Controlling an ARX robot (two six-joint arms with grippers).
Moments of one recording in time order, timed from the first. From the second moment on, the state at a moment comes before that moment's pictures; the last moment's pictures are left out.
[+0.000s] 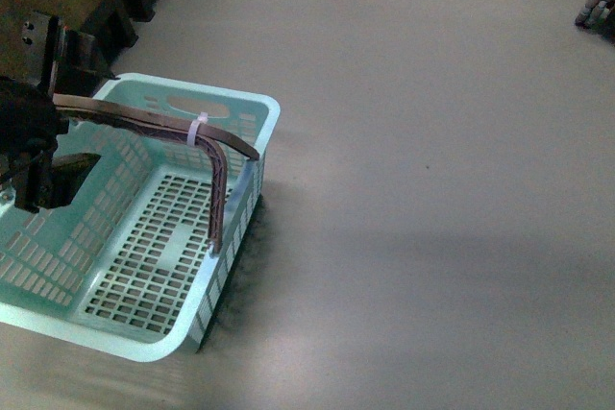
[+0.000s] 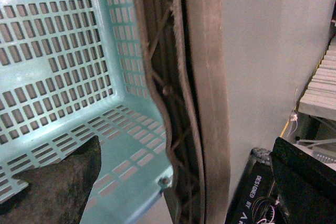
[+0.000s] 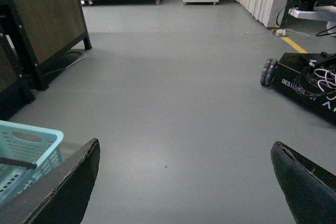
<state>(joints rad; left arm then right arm) -0.02 2.21 0.91 0.64 0.15 -1.29 0.00 0.00 0.02 0.00 0.00 0.00</state>
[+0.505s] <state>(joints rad) -0.05 2.33 1.12 0.54 0.10 -1.30 0.00 0.00 0.02 0.00 0.00 0.00</state>
